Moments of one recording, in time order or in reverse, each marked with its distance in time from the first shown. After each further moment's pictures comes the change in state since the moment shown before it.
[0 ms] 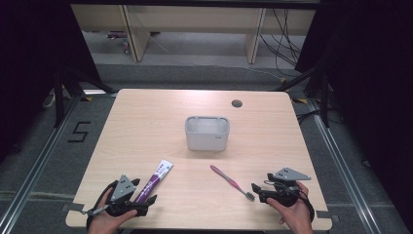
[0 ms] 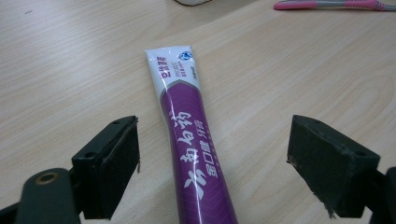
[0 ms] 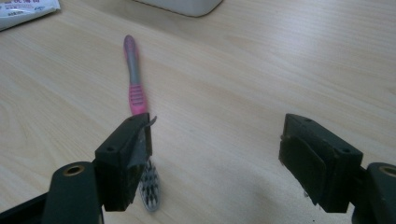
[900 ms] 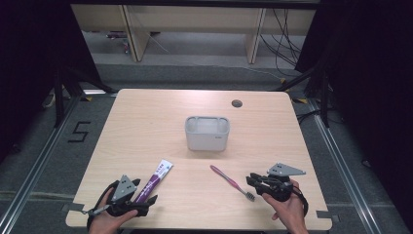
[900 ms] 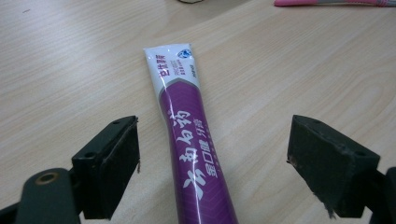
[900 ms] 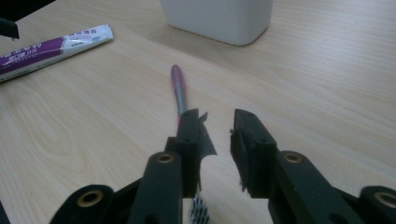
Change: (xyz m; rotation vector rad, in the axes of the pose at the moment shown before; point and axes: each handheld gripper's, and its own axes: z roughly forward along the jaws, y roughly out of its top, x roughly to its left) left arm 0.000 0.000 0.002 0.008 0.001 0.010; right arm 0.014 0.019 0.007 -0.033 0.141 0.020
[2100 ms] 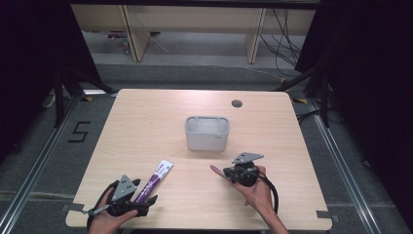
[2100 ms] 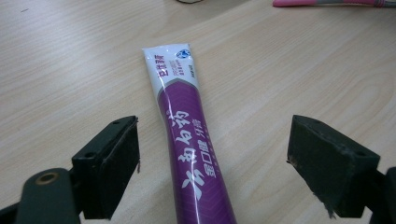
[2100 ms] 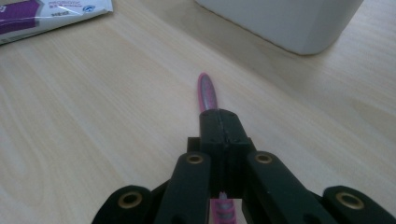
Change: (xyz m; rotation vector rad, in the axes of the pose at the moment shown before) left arm 0.000 0.000 0.000 0.002 -0.008 0.001; right arm 0.029 0.036 0.078 0.169 -0.018 -0.111
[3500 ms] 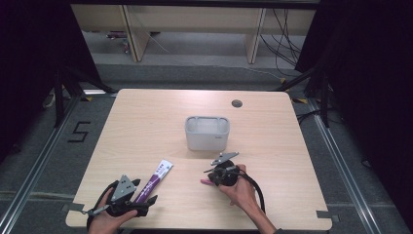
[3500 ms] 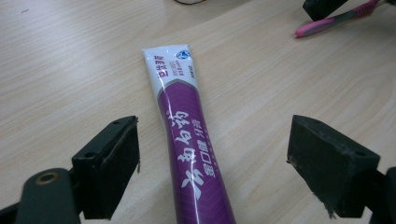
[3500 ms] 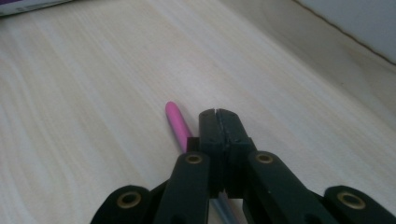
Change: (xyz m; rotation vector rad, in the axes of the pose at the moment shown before) left arm -0.001 0.000 -0.001 -0.010 0.003 -0.010; right arm 0.033 0.019 0.034 0.139 0.071 -0.074
